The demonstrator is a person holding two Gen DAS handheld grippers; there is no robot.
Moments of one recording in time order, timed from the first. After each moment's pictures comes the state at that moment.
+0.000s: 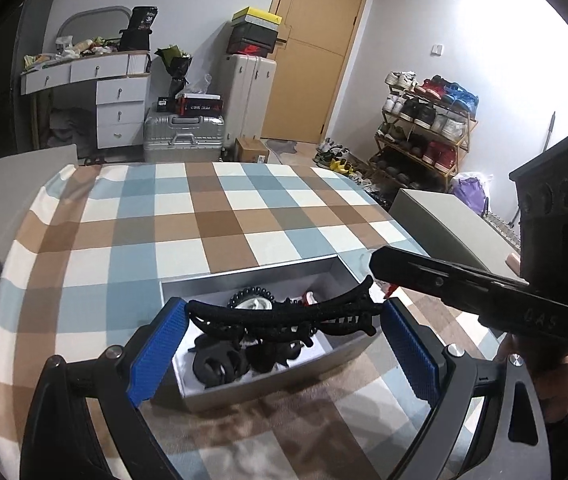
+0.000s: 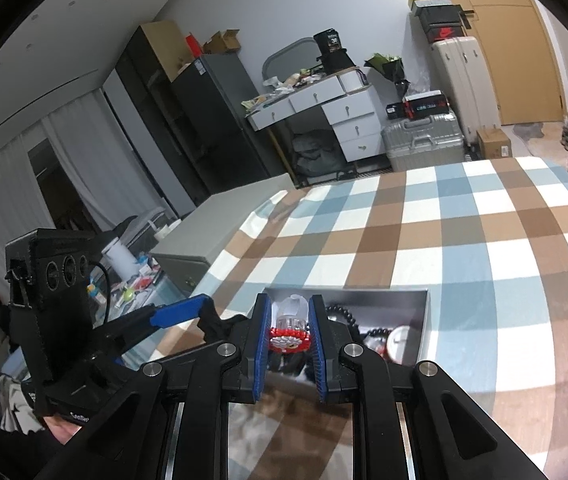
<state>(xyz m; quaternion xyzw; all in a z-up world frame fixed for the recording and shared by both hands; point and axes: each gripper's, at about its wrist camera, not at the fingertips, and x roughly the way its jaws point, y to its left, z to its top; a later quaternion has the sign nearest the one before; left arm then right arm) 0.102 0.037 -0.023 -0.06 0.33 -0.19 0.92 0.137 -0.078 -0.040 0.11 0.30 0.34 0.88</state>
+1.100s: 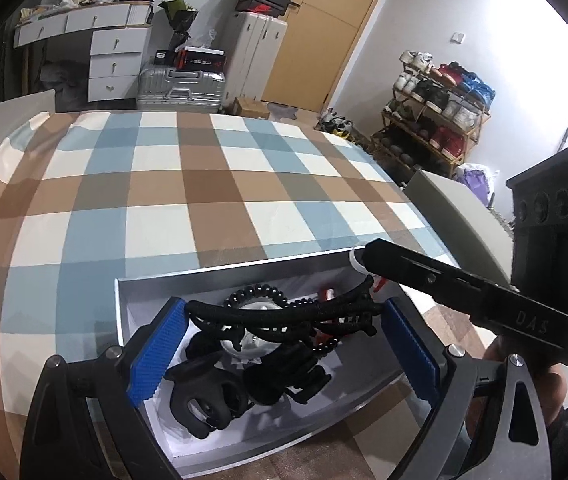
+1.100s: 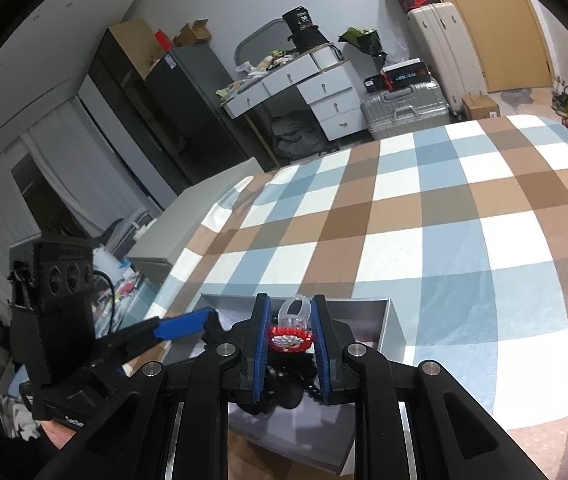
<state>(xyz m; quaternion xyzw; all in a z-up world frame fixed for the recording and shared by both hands) 0.145 0.029 -0.057 -0.10 0.39 -0.20 0.89 0.194 -0.087 -0.083 0.15 0.34 0.33 0.87</state>
